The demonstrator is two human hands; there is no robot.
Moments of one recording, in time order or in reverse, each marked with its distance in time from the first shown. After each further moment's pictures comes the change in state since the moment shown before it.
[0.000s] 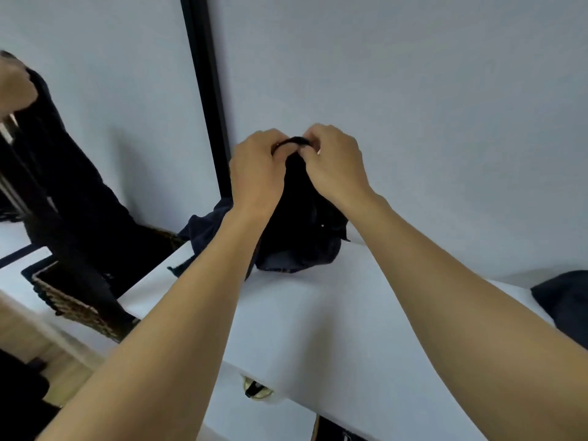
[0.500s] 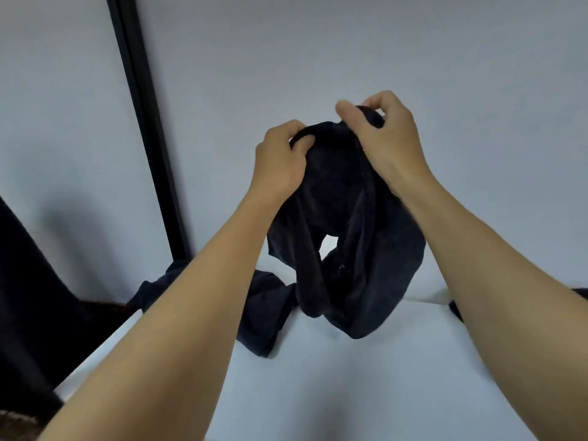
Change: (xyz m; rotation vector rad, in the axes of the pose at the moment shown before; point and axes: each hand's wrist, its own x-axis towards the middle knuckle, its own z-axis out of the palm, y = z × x) left_hand 0.040 0.131 0.012 -0.346 -0.257 0.111; right_hand 0.005 -0.010 -0.179 0.243 0.354 0.106
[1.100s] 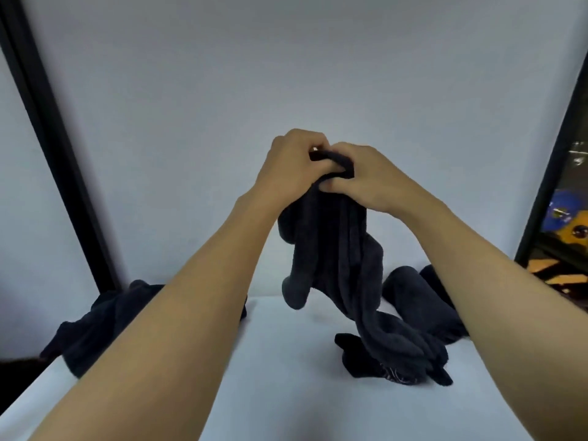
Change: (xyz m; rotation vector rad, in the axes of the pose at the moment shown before) left_hand -0.015 0.068 0.062 0.037 -0.309 0.312; right_hand -0.040 0.002 -0.096 -0.425 -0.360 0.045
